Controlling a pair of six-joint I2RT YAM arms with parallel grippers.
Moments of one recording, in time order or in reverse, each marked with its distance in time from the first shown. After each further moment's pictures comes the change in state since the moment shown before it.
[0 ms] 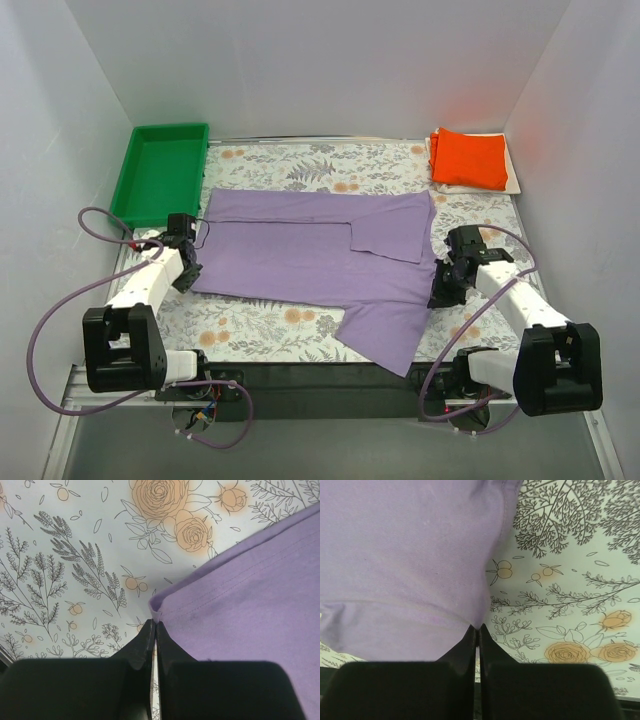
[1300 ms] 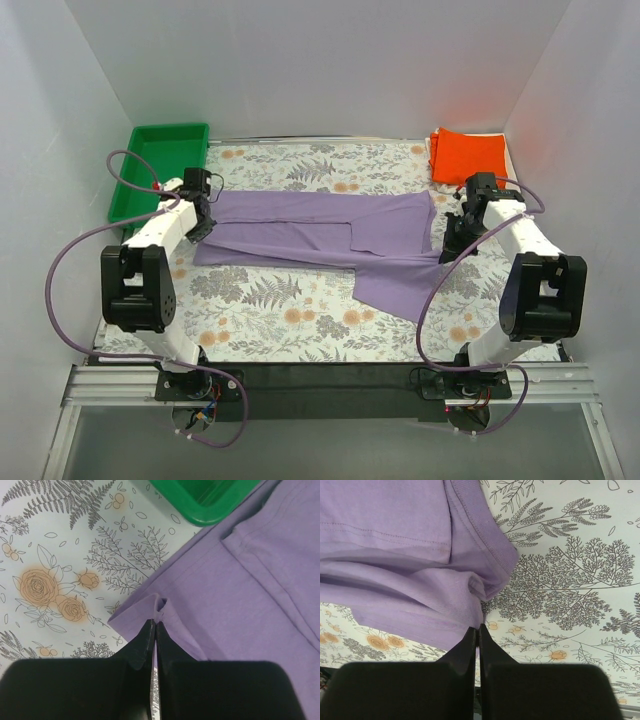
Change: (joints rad) left arm -0.079 0.359 0.399 0.103 0.015 0.192; right arm -0.153 0.404 0.507 -0.153 -0.043 -0.192
